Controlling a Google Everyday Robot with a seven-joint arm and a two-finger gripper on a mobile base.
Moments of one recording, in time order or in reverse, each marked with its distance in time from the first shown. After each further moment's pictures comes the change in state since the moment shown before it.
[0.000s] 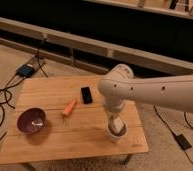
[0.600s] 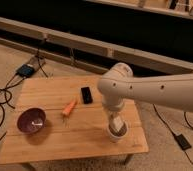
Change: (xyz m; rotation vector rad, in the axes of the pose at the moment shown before) arm -0.001 0.002 -0.006 0.001 -0.014 0.008
